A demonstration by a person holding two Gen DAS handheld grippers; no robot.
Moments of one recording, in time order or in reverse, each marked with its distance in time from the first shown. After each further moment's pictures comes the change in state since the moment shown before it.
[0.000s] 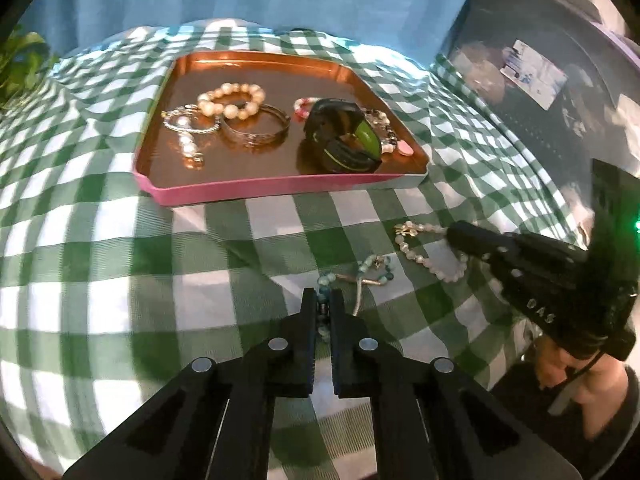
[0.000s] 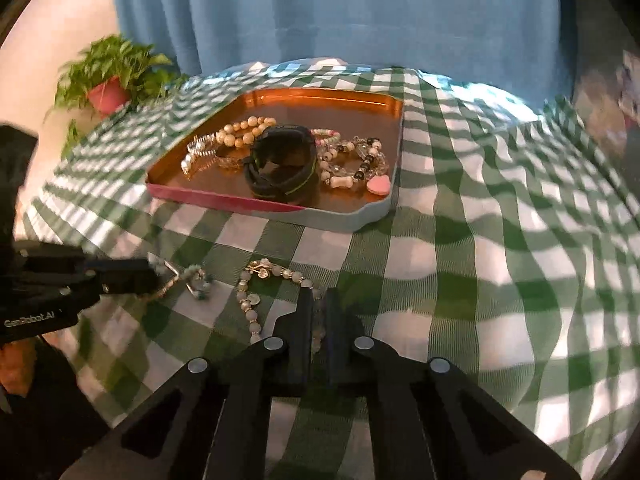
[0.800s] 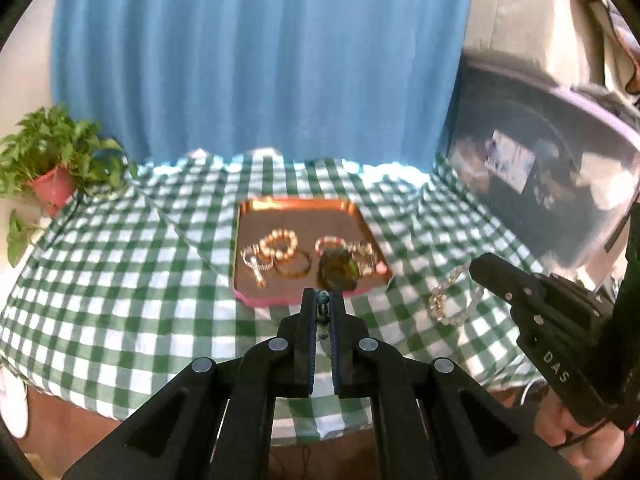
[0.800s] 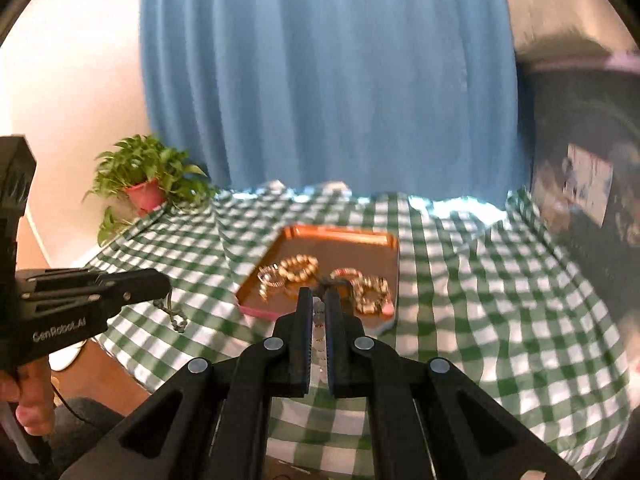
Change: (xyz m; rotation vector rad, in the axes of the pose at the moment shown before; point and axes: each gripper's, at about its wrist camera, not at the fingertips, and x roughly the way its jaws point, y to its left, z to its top) left arm -0.189 -0.059 0.014 0.020 -0.335 0.165; right arm -0.172 0.068 0.039 0.002 -0.342 -0.025
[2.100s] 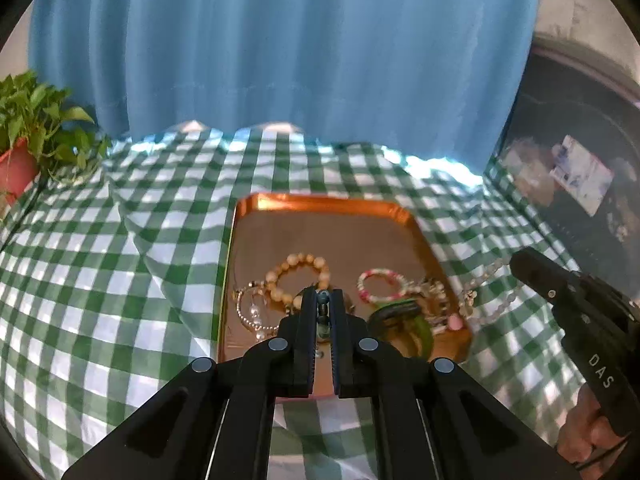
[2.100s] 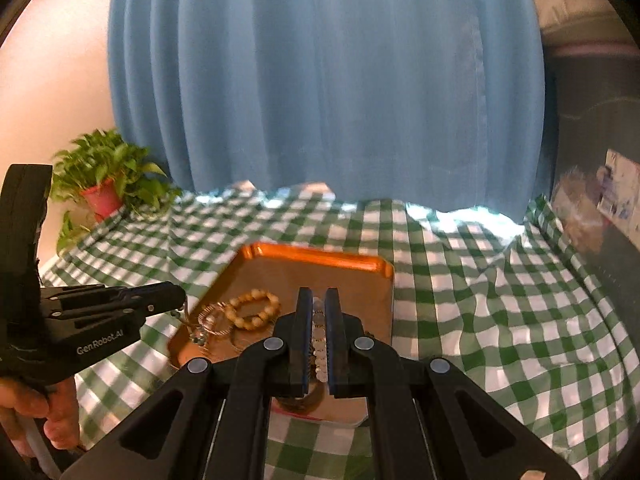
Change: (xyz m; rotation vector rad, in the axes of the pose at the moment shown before) left arm 0.198 0.056 0.035 -0.070 0.088 0.023; right arm 0.152 -0.044 0.026 -0.002 0.042 -0.041
